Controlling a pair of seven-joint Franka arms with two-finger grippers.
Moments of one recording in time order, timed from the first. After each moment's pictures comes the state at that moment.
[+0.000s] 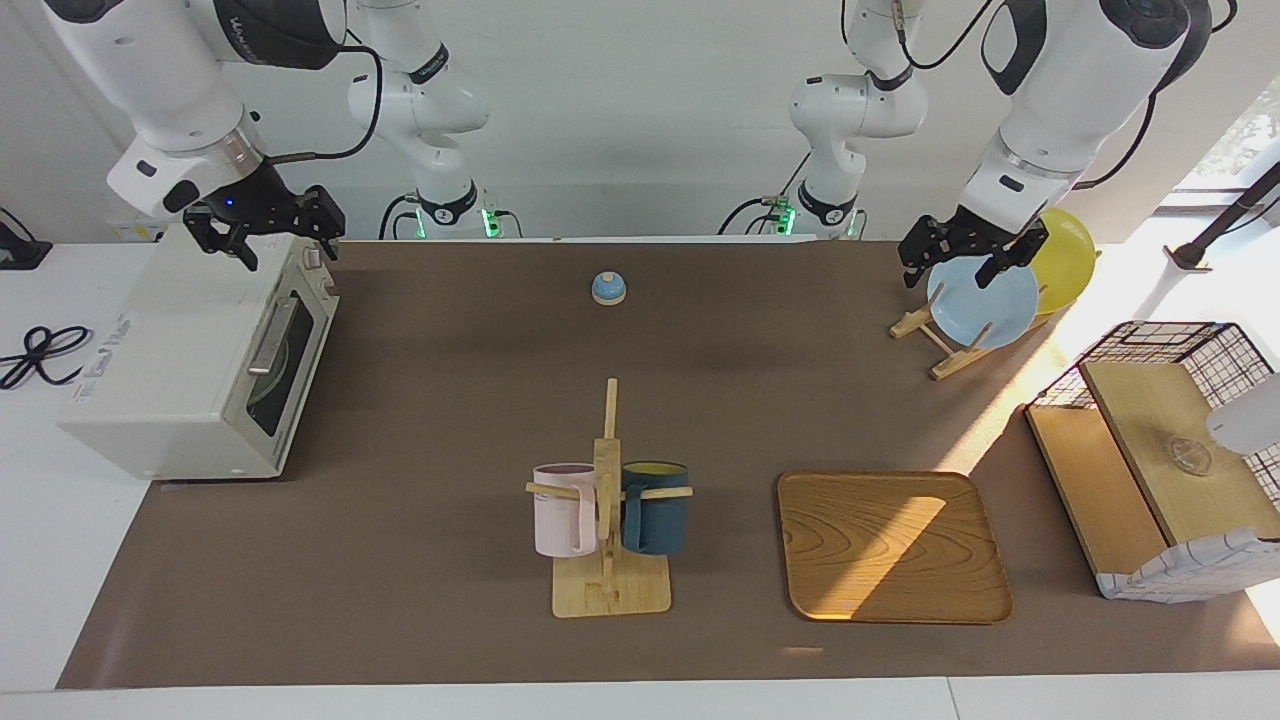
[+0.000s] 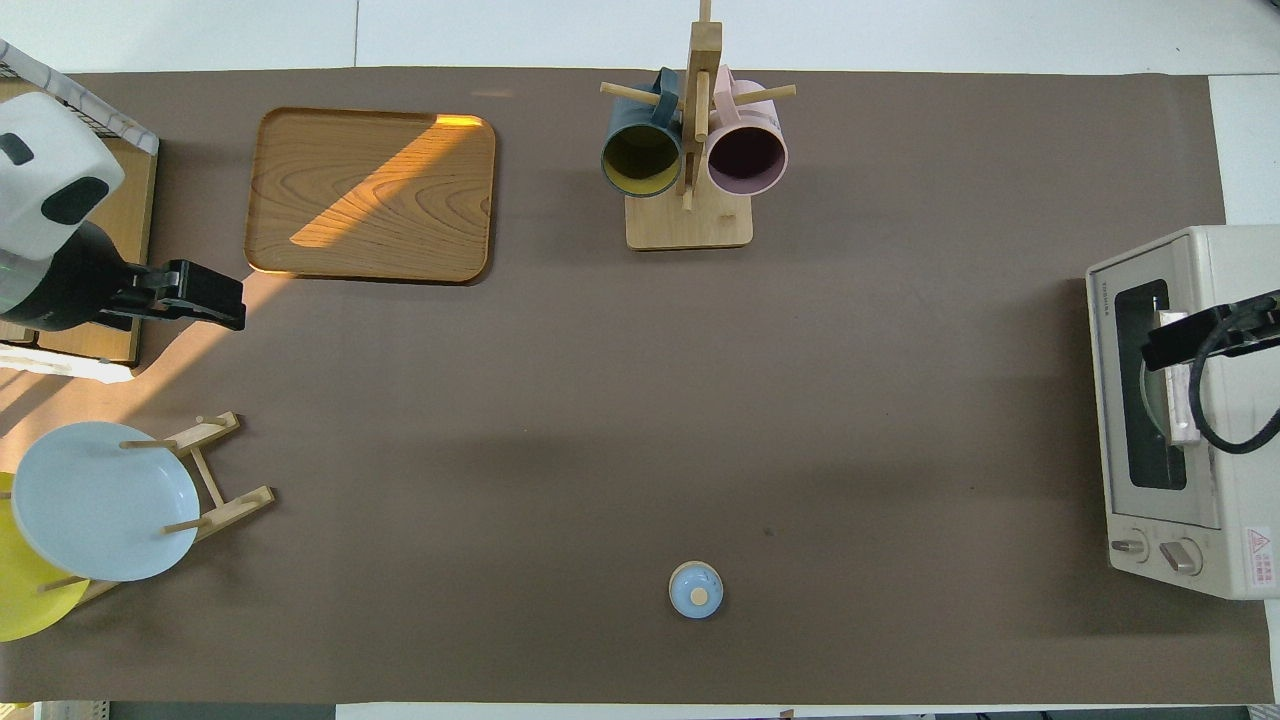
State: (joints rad) left arm -0.15 0.00 -0.02 -1.61 -0.03 1.56 -0.09; right arm 0.01 -0.03 -0.06 -1.61 -0.04 1.47 -0.22
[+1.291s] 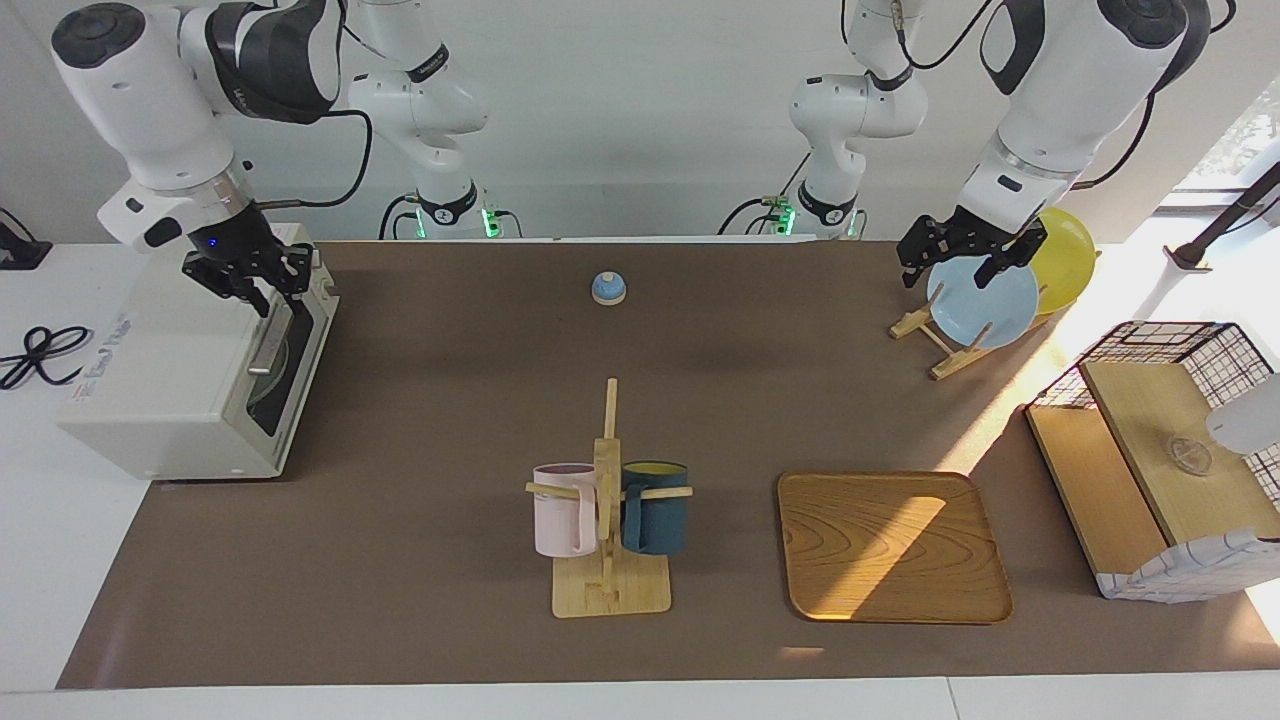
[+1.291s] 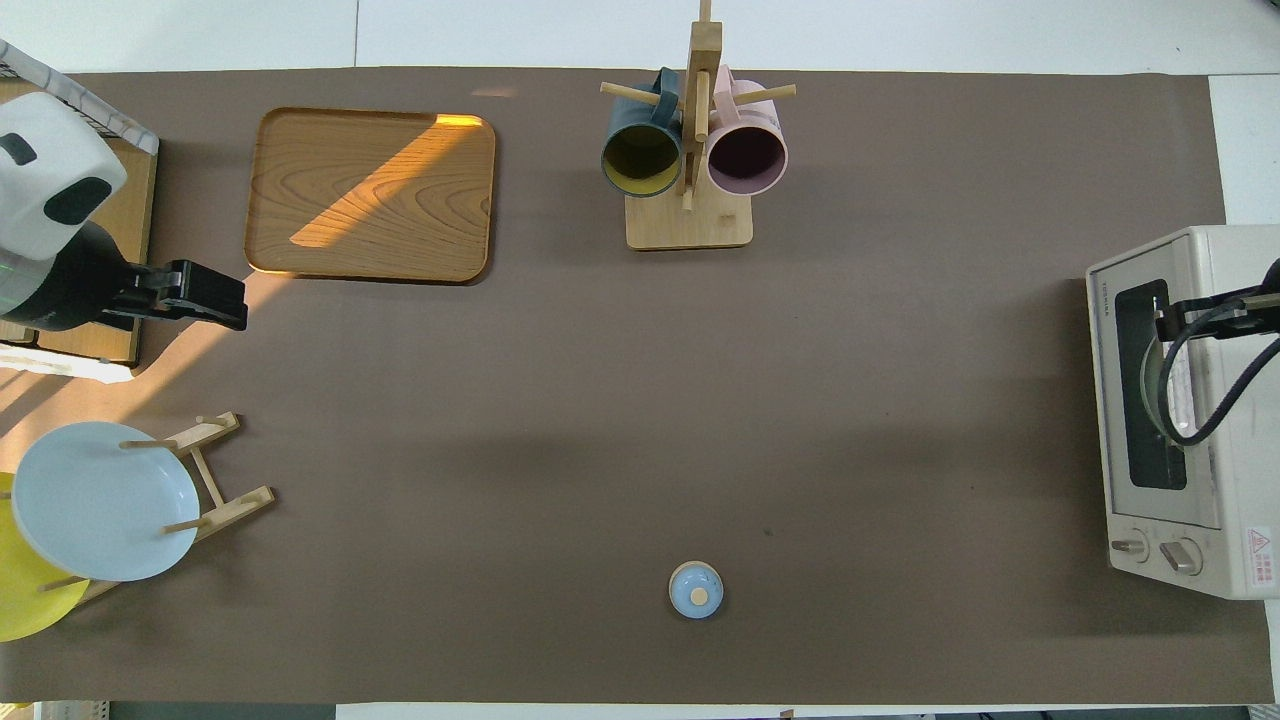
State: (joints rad) left arm -0.15 0.00 -0.02 -1.61 -0.03 1.56 -0.09; right arm -0.04 -0.09 -0.07 -1.86 -0.04 1.80 -0.16
